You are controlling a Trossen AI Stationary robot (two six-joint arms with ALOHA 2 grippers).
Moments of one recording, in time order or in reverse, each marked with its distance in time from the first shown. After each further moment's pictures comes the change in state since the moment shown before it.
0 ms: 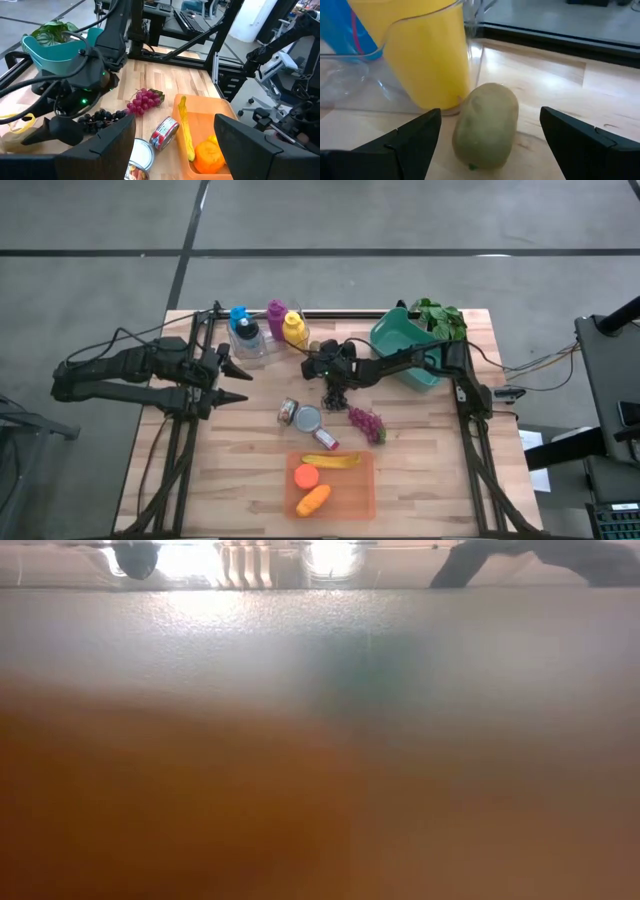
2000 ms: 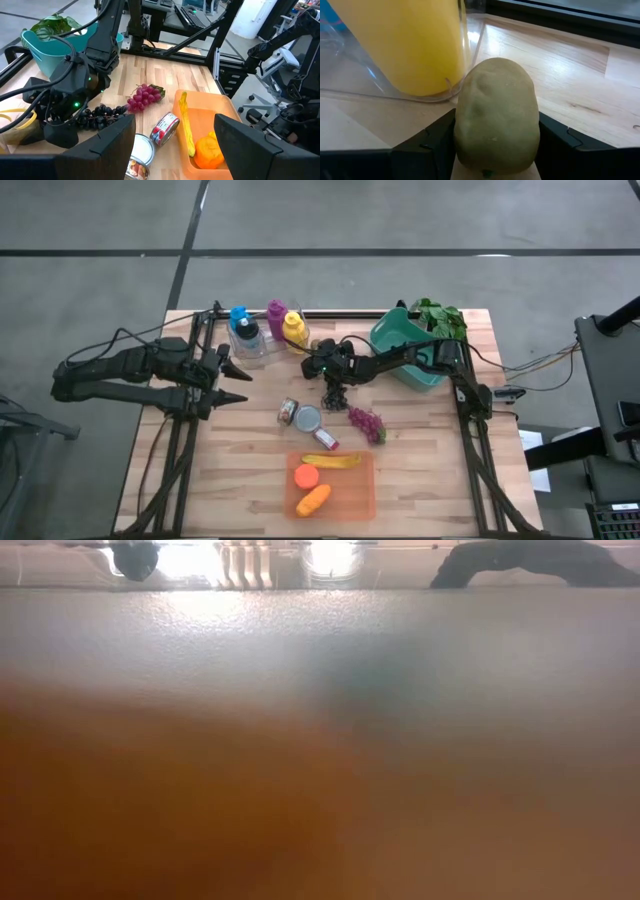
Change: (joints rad) left arm 0.000 0.000 0.000 -0.021 0.000 0.000; right arm -0.049 0.073 0.032 0.006 -0.096 -0.050
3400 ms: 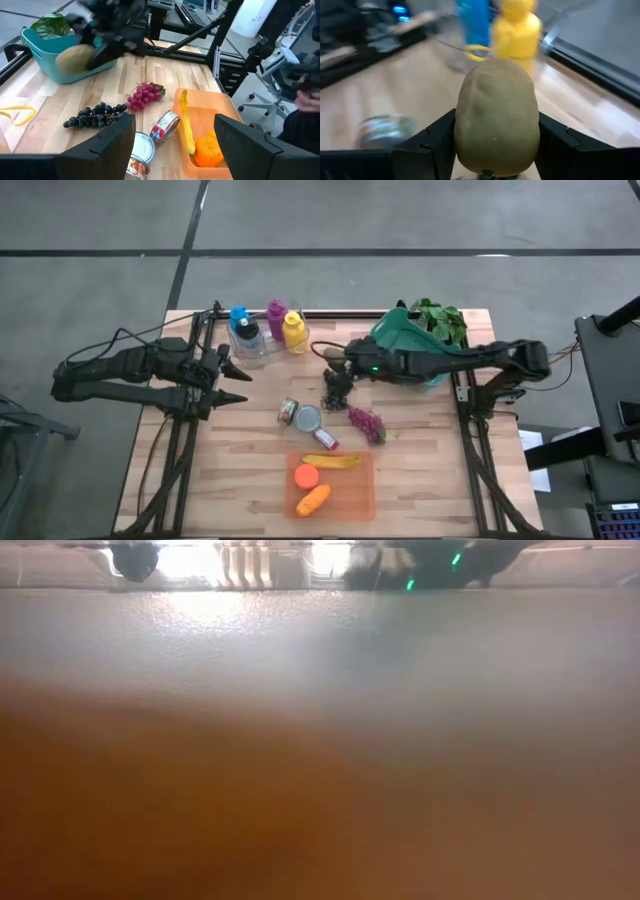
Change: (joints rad) left arm 0.000 0.000 0.000 -0.008 0.000 0.000; right arm 0.134 -0.705 -0.312 -0.230 -0.283 -0.186
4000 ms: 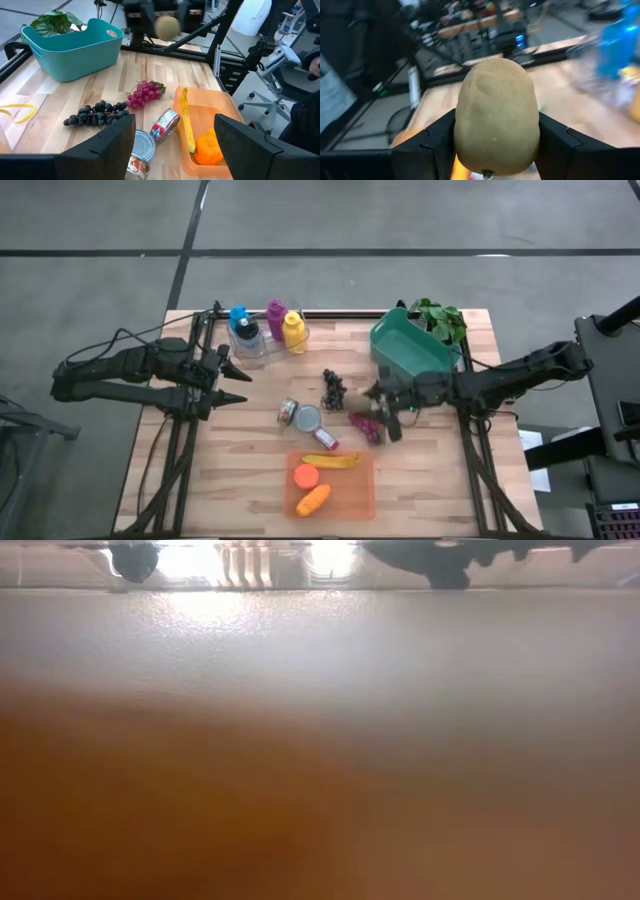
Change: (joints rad) left arm 0.000 0.000 0.000 -0.009 0.000 0.000; right arm 0.288 -0.392 -0.303 0.237 -0.246 -0.095
